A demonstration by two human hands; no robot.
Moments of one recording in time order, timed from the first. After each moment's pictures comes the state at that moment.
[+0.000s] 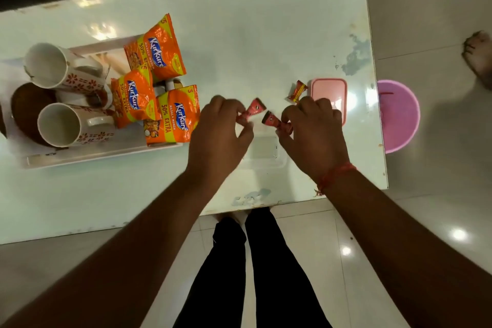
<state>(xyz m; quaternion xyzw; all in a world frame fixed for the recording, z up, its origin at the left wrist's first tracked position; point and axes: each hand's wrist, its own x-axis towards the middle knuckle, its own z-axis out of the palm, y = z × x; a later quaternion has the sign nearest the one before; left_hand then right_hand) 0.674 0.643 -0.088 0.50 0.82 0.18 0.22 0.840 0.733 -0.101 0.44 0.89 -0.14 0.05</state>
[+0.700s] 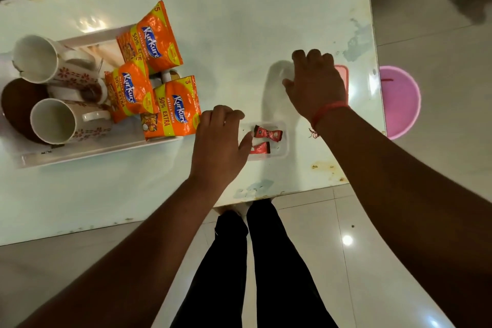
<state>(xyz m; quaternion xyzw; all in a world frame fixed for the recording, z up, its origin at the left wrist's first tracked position) 0.681 0.615 -0.111 0.54 0.81 0.09 0.21 0.809 0.794 -0.138 0.47 0.87 -0.12 0.10</state>
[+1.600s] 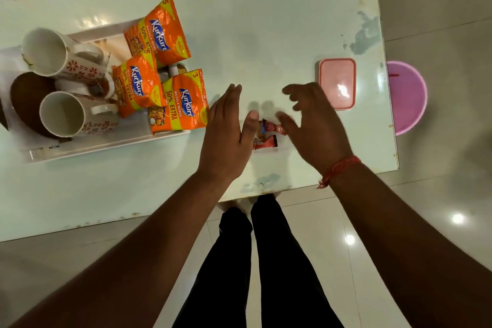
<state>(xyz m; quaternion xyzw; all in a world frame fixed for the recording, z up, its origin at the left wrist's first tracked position) 0.684 0.612 -0.111 0.45 0.81 0.24 0.30 0.829 0.708 -0.090 0.47 0.80 -0.36 -0.08</state>
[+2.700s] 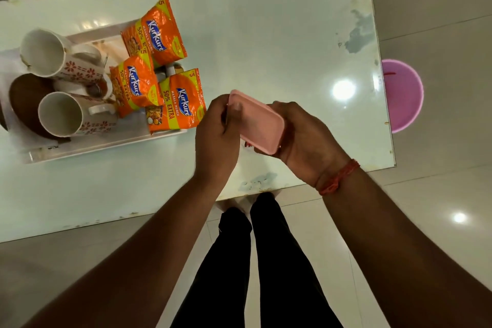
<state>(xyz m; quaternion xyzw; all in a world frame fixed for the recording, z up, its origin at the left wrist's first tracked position) 0.686 0.611 -0.095 0.28 0.80 0.40 0.36 0.813 0.692 -0.058 0.51 0.21 -0.83 -0.11</state>
